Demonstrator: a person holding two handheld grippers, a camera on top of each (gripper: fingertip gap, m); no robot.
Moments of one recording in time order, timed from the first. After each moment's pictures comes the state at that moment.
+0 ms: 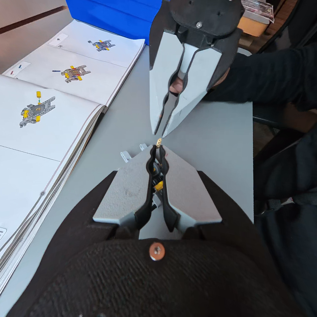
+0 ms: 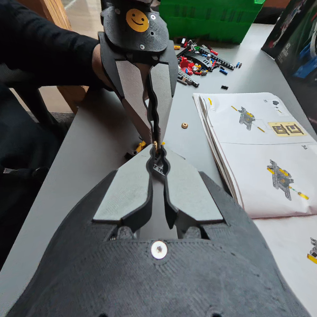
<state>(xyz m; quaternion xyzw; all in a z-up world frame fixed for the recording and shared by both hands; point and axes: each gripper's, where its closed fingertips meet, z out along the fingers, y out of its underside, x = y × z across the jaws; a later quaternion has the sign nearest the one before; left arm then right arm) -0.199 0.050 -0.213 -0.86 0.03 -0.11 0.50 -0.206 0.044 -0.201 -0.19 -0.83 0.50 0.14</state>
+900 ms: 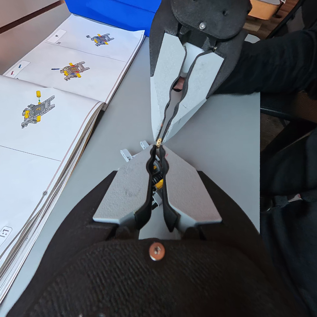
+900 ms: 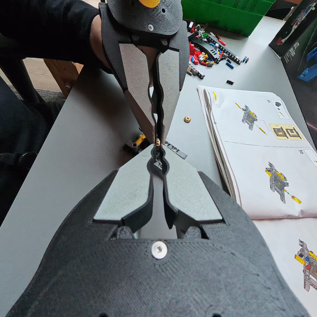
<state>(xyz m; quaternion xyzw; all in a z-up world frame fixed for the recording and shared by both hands) -0.199 0.049 -0.219 -0.87 0.05 -0.09 0.48 -0.203 0.040 -0.214 -0.16 -0.86 0.46 0.17</state>
